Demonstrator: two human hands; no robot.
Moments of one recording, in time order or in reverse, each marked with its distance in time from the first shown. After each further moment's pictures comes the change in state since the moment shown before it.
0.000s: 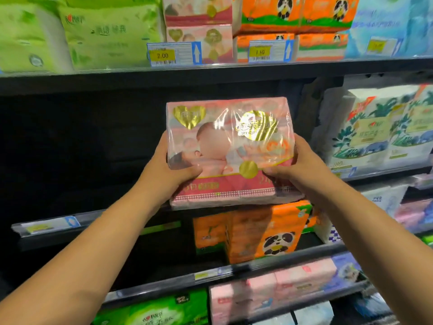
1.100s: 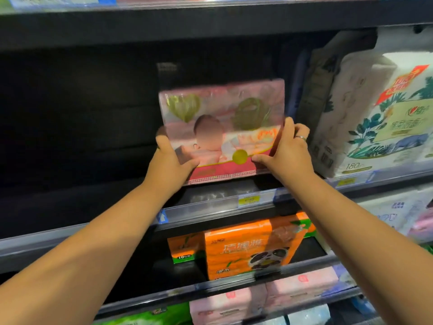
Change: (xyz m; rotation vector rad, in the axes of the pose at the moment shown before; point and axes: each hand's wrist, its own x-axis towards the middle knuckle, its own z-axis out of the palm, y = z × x) left_hand 0.130 -0.079 0.103 0.537 0.210 0.027; right_hand 0.138 0.121 -0.024 -0.783 0.284 0.021
